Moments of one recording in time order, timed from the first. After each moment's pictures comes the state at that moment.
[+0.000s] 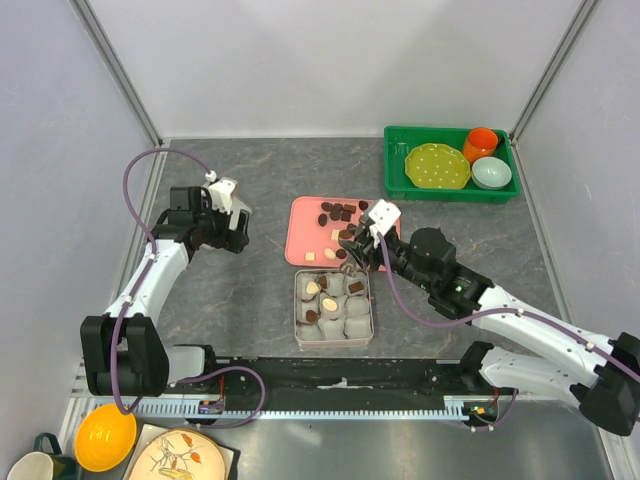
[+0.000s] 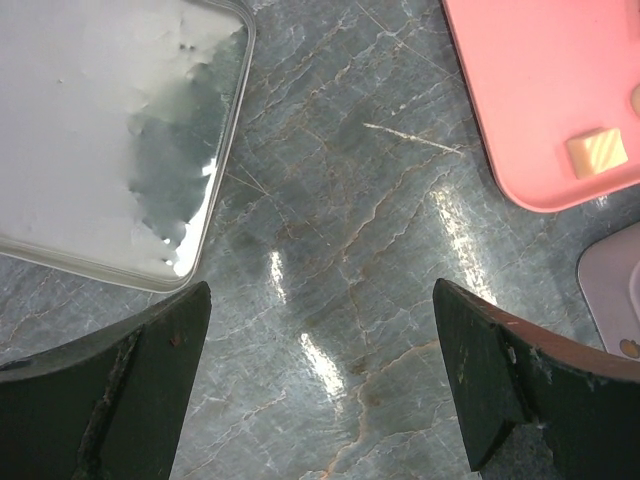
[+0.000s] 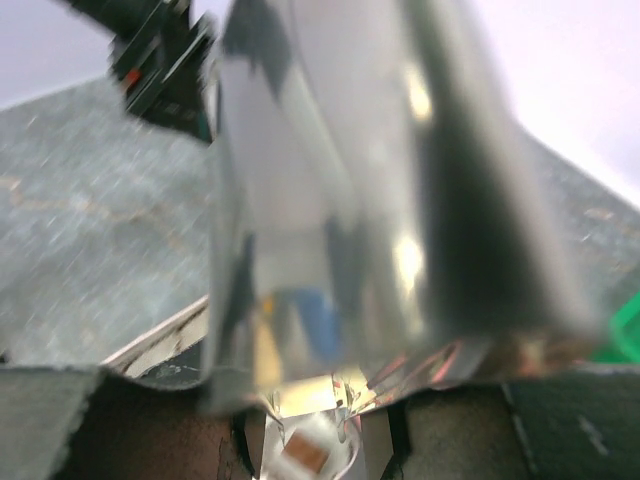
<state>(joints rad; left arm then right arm) -0.02 1.26 0.88 -0.44 0.28 0.27 0.86 1.01 0.73 0.18 -0.02 -0.08</state>
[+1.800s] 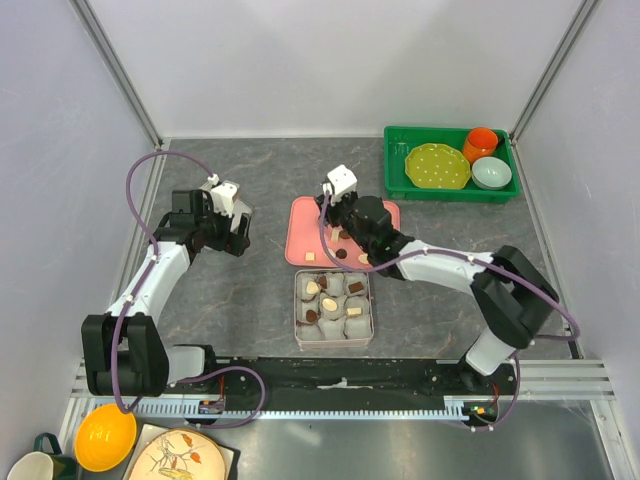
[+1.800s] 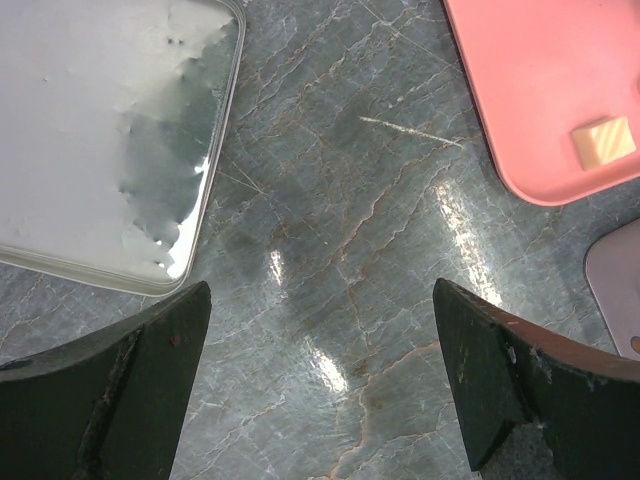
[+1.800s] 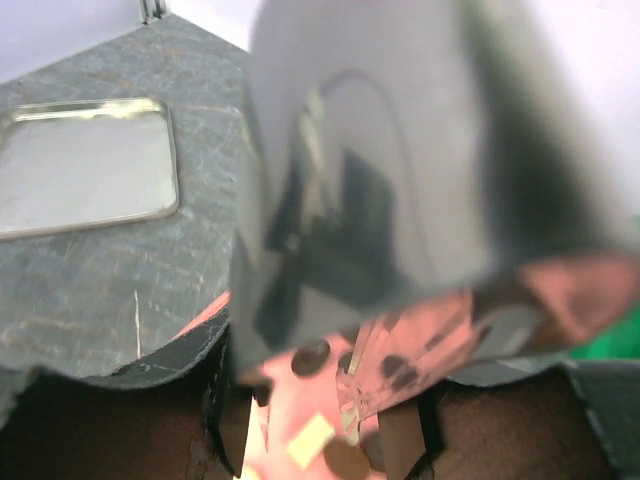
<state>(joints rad) -0.02 1.26 0.85 -0.41 0.29 0.29 0.79 1.62 0.93 0.63 0.22 -0.13</state>
